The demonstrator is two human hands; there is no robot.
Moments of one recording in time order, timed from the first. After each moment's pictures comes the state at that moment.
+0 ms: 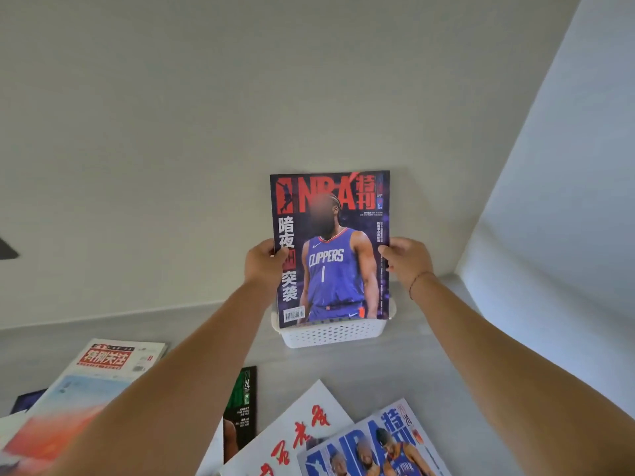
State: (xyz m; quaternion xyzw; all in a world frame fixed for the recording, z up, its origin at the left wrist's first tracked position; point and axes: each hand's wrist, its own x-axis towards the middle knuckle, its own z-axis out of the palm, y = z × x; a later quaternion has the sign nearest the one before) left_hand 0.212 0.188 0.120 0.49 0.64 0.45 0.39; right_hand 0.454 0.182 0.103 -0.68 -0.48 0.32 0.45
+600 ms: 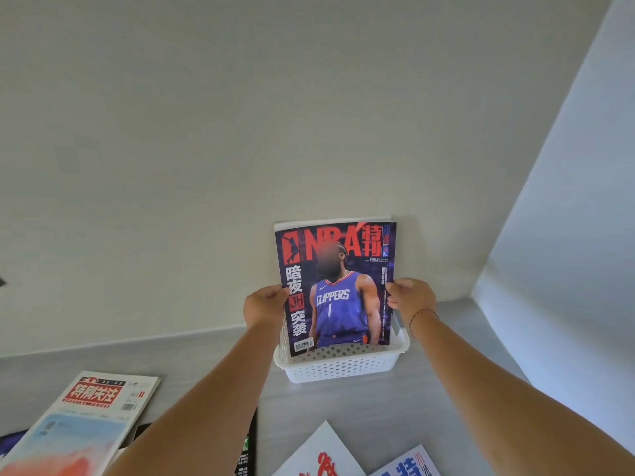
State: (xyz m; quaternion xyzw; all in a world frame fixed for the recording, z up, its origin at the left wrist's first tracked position) left_hand 0.207 0.214 0.063 0.33 0.70 0.47 0.43; right_hand 0.448 0.207 0.058 -0.73 -0.38 0.37 0.43
